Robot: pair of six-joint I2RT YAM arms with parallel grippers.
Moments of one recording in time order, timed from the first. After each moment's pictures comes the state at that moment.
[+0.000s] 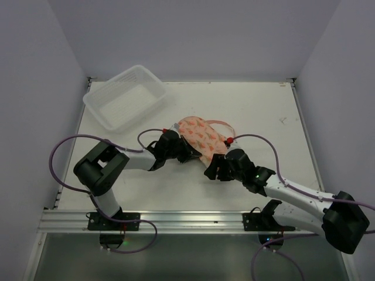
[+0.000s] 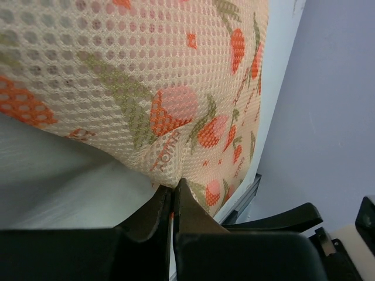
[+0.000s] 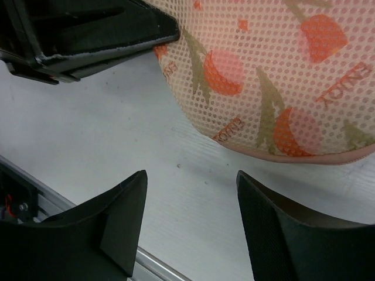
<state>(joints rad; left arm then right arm) -0.71 1.74 0.71 0.47 0.24 -1.25 0.78 1.00 0.45 -0.14 0.02 0.77</state>
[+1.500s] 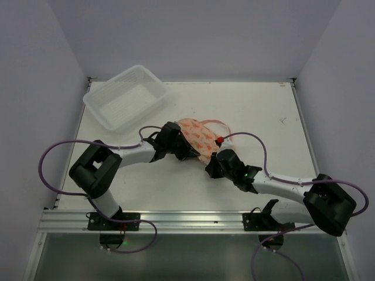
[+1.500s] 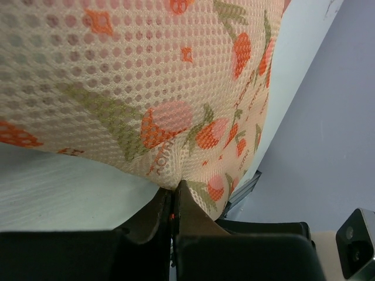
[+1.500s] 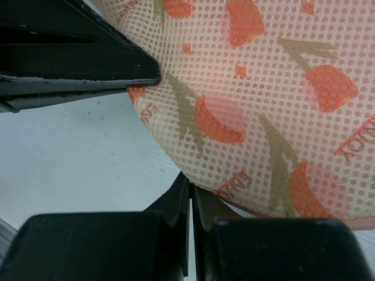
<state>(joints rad) -0.68 1.69 0.87 0.06 0.28 -1.29 0.85 1.23 0.45 0.10 0.17 0.67</state>
